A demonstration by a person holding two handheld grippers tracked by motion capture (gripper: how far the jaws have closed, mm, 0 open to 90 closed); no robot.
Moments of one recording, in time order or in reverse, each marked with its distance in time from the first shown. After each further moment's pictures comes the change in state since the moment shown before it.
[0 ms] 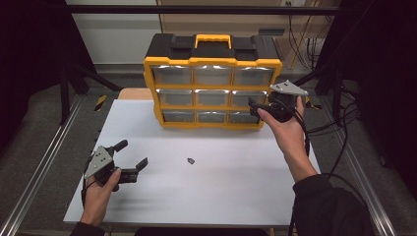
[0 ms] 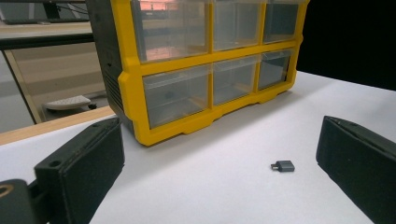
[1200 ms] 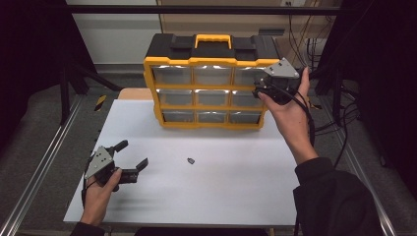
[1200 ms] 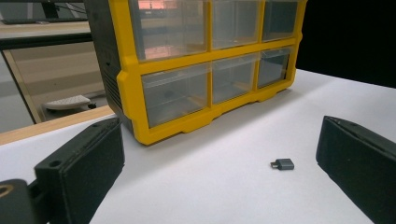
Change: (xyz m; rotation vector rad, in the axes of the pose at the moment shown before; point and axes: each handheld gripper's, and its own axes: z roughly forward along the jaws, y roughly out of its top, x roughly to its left) left arm -0.001 0.000 0.000 0.007 -0.003 0.007; right arm 0.005 0.056 -0.006 -0.084 -0.221 -0.349
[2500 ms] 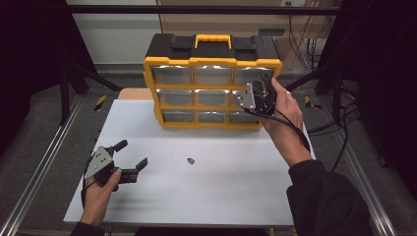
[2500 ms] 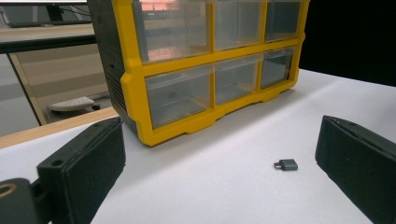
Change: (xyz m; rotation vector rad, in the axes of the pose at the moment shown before) left arm 0.000 0.001 -0.001 -0.005 0.013 0.009; right arm 0.049 -0.019 0.001 -0.029 -0.169 -0.679
